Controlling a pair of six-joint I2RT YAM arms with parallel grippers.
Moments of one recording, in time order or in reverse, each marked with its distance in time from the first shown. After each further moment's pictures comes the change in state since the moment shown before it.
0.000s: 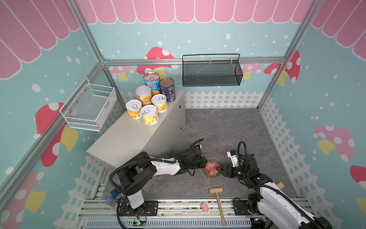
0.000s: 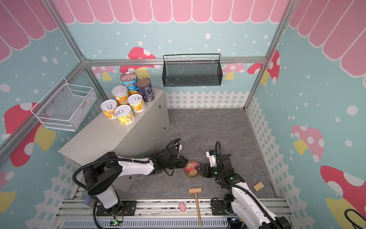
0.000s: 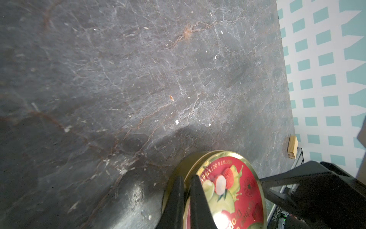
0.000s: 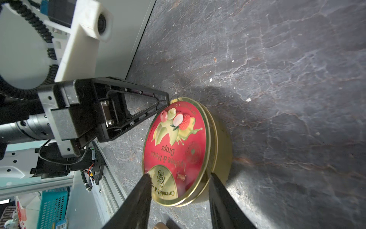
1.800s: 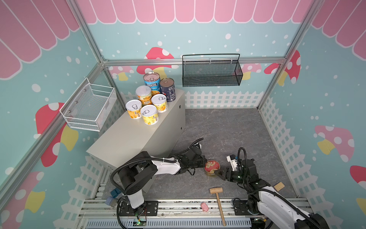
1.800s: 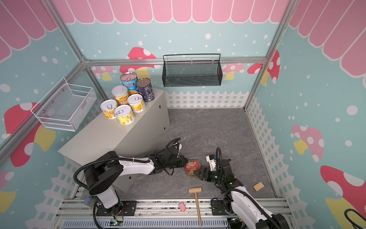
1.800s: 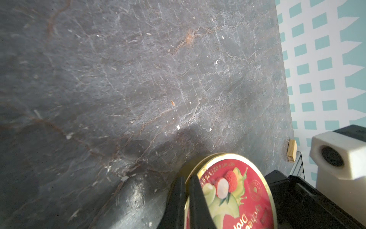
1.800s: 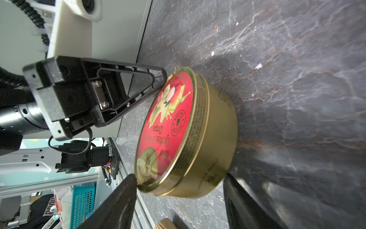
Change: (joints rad) left arm 0.007 0.010 0.005 0.014 -0.002 -0.004; right arm 0.000 0.019 -0.151 0.231 -0.097 0.158
